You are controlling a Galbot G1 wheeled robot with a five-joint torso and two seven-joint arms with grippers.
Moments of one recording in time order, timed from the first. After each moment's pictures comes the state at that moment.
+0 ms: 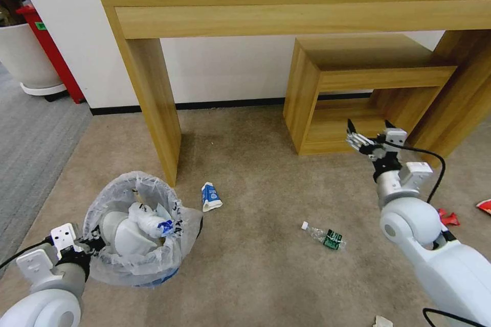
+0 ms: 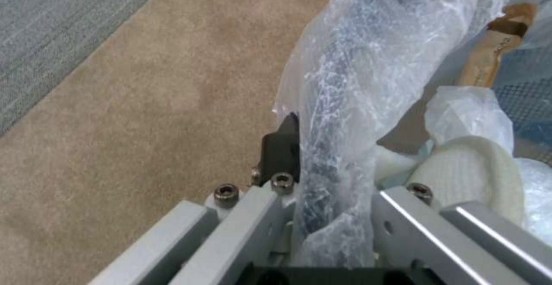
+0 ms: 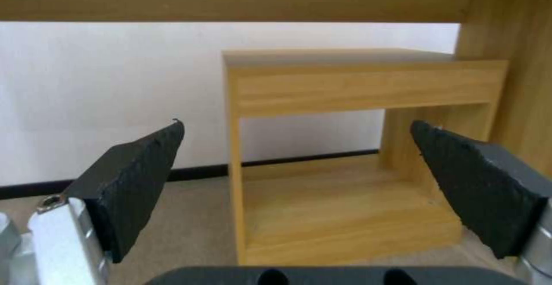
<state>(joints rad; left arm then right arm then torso) 1.64 -1.33 -0.89 -2.28 -0.68 0.63 -0.40 -1.15 0.88 0.40 1.96 0.61 -0.02 0.45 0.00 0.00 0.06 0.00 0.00</state>
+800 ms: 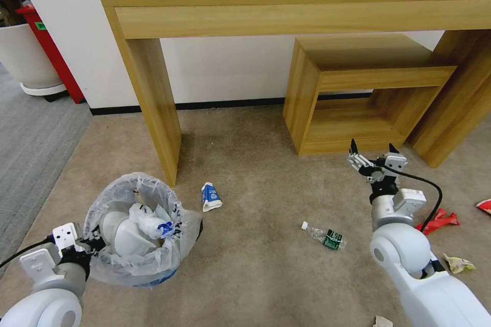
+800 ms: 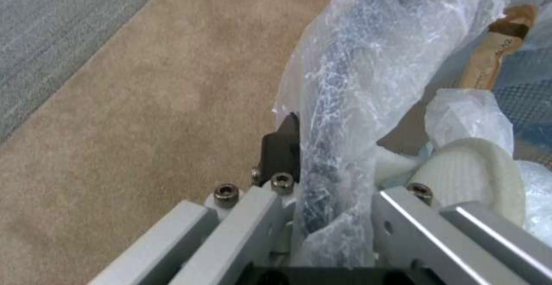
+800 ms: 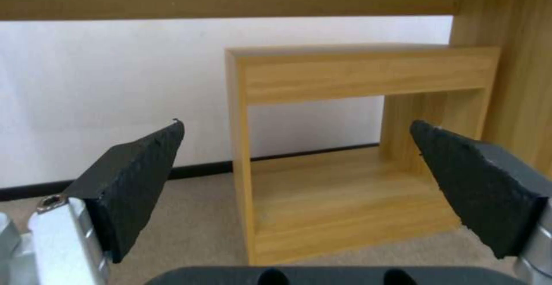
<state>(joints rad) 1.65 -1.32 -0.89 -2.27 -0.67 0.63 -0.39 -1.24 1.02 0.42 1.99 0.48 0.02 0.43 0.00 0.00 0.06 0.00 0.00</state>
